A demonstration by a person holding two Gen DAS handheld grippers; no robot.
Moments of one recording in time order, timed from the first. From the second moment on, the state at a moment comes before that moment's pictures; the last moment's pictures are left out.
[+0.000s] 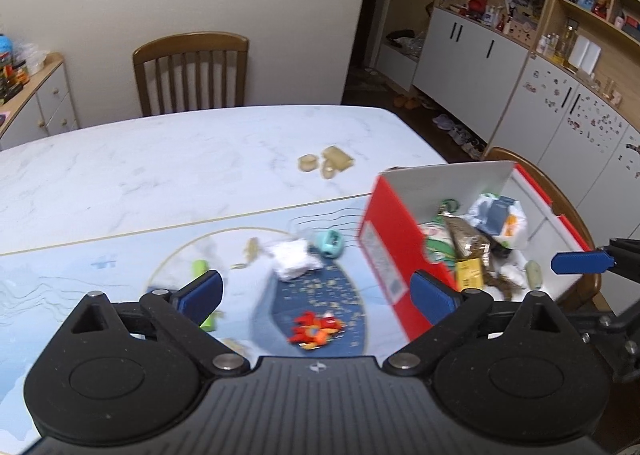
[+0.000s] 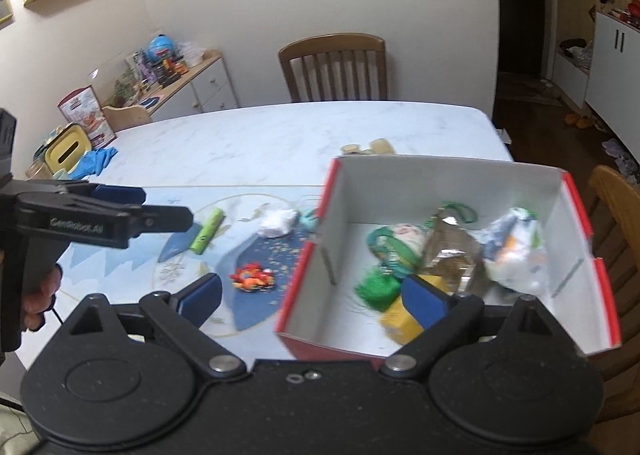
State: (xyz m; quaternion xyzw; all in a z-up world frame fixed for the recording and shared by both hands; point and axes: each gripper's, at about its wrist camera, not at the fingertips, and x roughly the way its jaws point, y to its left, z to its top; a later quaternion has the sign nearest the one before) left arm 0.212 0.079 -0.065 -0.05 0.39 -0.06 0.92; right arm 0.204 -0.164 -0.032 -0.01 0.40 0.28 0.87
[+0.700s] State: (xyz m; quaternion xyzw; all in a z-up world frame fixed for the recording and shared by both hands) left arm 0.248 0.162 -0.136 -0.04 0.42 -0.04 0.91; right arm 0.202 -0.033 -0.074 -0.06 0.42 0.29 0.86
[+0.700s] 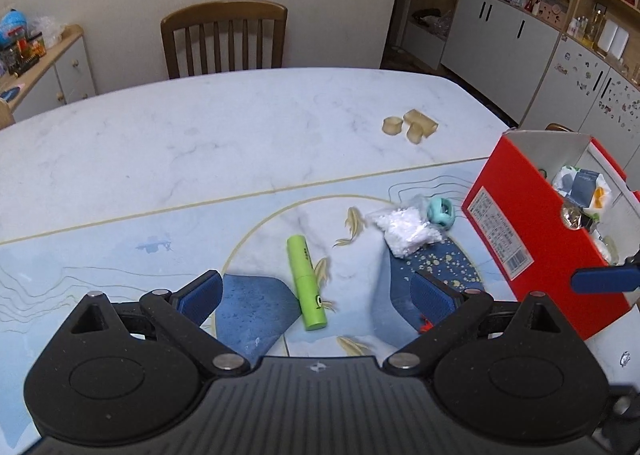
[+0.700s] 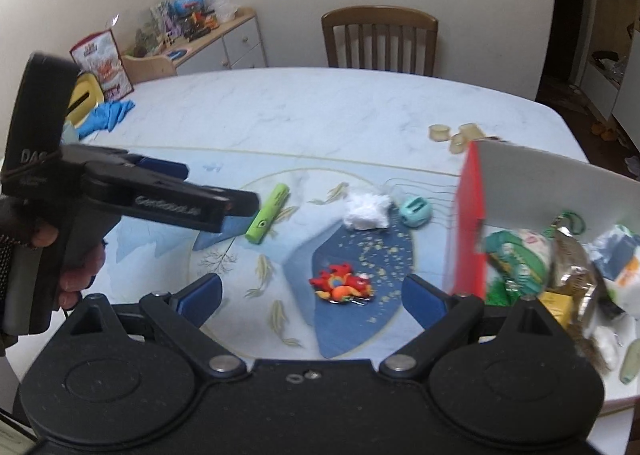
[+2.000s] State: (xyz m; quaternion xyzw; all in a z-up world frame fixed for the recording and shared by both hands) left arm 0.298 0.163 -0.195 -0.02 0.44 -0.06 0.90; right arm 0.250 0.001 -0.159 -0.06 0.48 0.19 0.85
